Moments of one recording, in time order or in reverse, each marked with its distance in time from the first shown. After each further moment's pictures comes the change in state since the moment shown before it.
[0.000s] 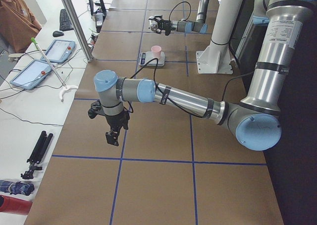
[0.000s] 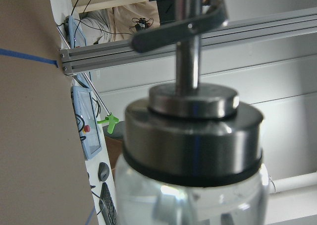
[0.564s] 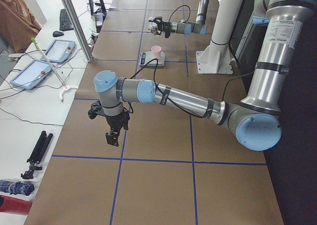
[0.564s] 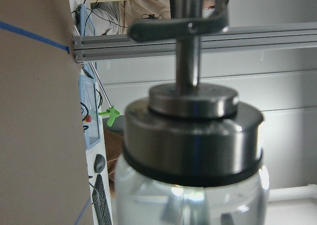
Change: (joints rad) left arm 0.000 0.001 0.003 -0.002 0.000 0.001; right arm -0.002 0.002 -0.031 -0.001 -0.011 -0.081
